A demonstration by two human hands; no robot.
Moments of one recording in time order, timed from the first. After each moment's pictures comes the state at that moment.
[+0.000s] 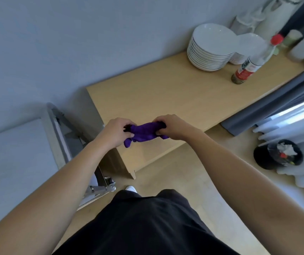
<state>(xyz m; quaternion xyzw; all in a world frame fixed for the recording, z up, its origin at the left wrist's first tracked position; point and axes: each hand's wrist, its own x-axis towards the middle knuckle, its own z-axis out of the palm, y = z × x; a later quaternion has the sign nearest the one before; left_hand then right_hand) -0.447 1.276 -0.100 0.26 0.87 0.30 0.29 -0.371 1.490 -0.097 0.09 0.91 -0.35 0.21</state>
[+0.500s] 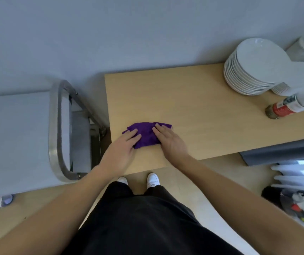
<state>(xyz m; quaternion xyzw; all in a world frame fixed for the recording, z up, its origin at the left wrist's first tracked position) -0.394 1.293 -0.168 0.23 0.94 0.23 0.14 -0.379 1.509 -0.185 -0.12 0.98 -0.15 0.04</state>
